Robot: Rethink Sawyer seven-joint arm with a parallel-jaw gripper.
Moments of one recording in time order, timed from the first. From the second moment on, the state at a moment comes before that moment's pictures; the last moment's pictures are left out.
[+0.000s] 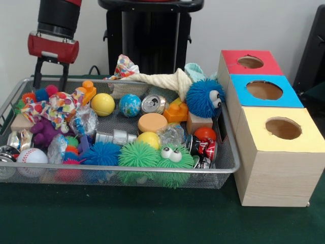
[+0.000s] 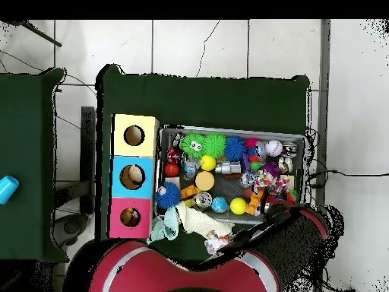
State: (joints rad) arm -0.09 -0.20 -0.75 1.49 -1.15 -0.60 2.99
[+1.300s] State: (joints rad) arm 0.01 -0.20 -0.75 1.47 -1.45 -0.38 3.07
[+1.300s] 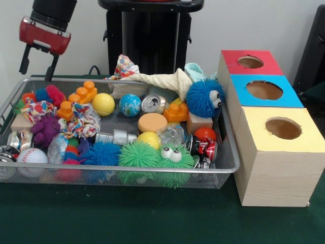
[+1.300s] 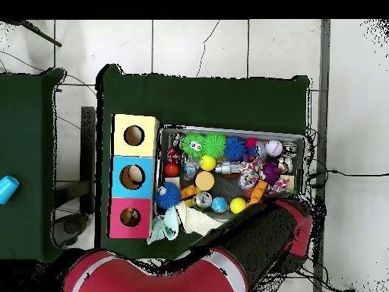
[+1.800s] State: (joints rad) arm 0.04 -0.19 -0.75 1.45 -1.54 -0.41 3.27
